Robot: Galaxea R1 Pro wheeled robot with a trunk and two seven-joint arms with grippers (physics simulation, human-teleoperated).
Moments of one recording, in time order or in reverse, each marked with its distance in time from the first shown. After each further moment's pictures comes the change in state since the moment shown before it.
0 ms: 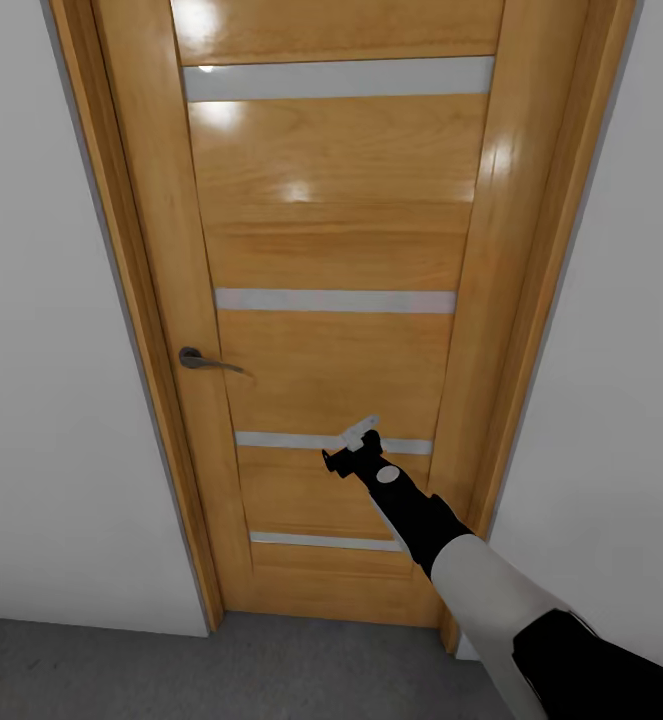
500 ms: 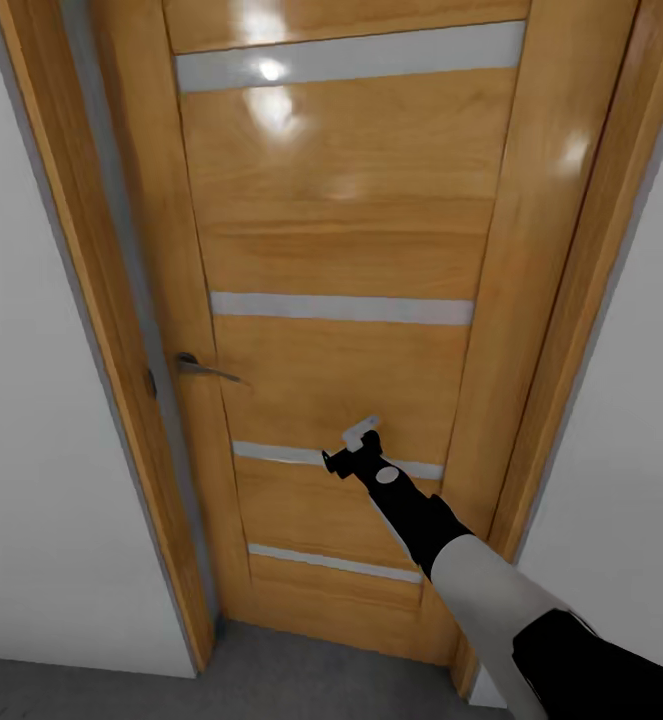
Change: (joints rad) left arm 0.000 -0.001 -0.002 0.000 -0.006 0.000 0.000; right arm 0.000 0.000 0.006 0.003 0.001 -0.001 0.000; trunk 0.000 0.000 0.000
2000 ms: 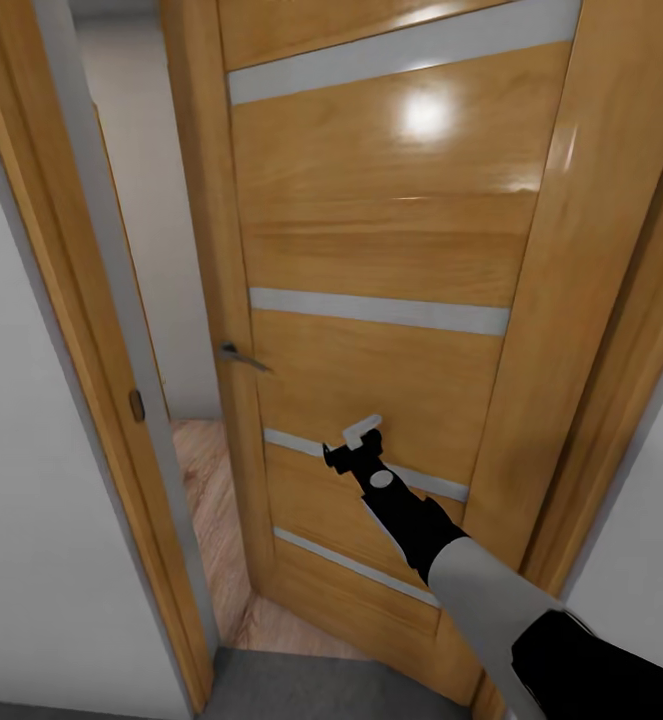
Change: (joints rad) left arm 0.000 0.001 0.004 -0.003 0.005 -0.001 0.001; right arm 0.004 0.000 0.100 -0.008 -0.140 -0.033 -0.155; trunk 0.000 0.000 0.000
